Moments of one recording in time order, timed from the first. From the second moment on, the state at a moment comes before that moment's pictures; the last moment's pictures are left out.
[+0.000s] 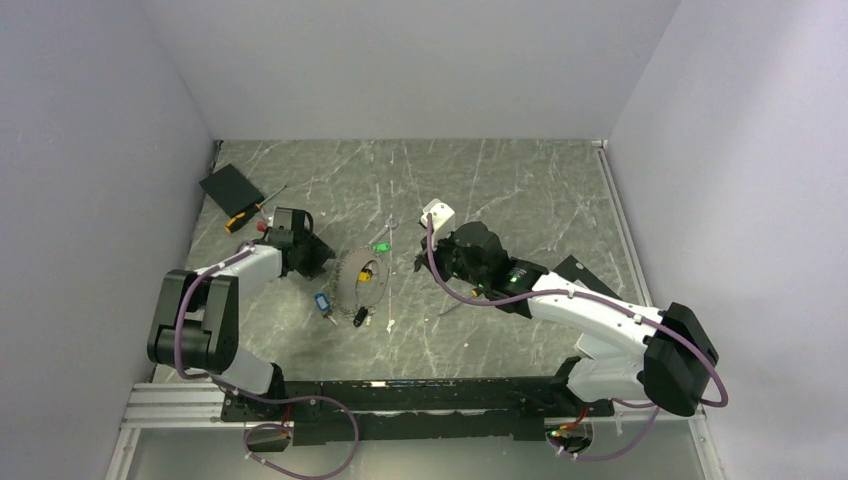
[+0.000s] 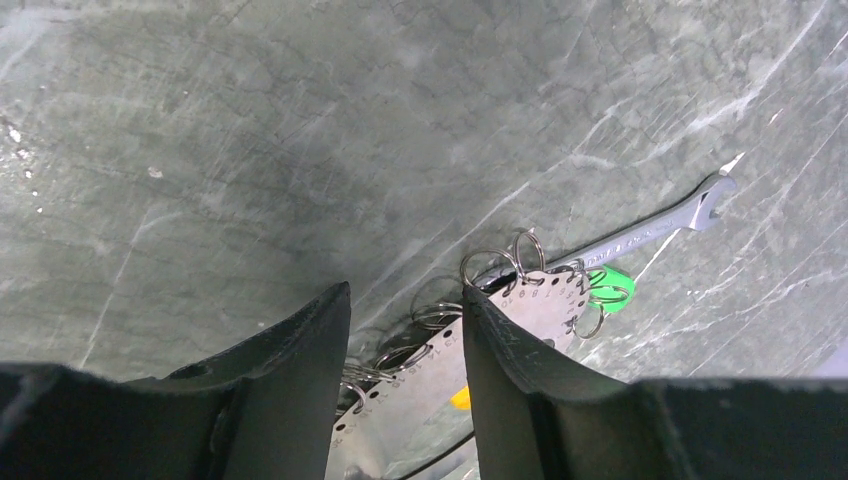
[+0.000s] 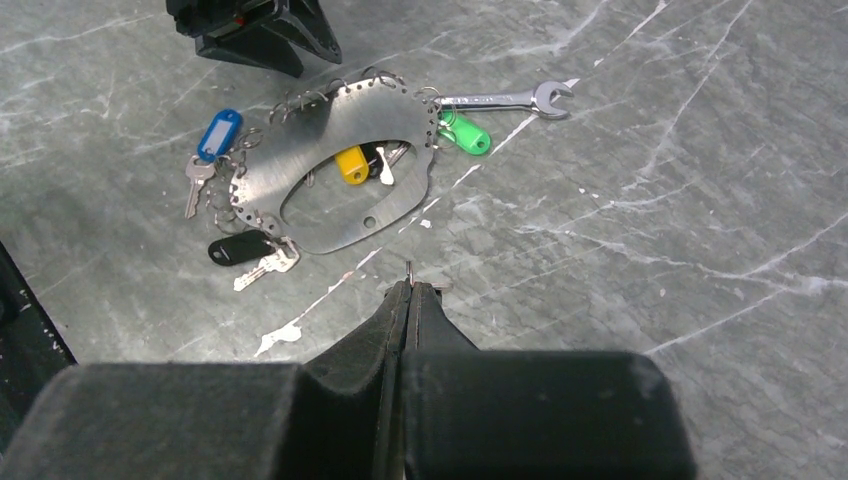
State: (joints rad) left arm -0.14 1.50 0.73 -0.20 0.02 -0.99; right arm 0.88 1.26 0.82 0.03 0.02 0.05
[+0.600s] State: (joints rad) left arm -0.21 1.59 0.79 -0.17 0.03 -1.01; right arm 0.88 1.26 0.82 0.03 0.02 0.05
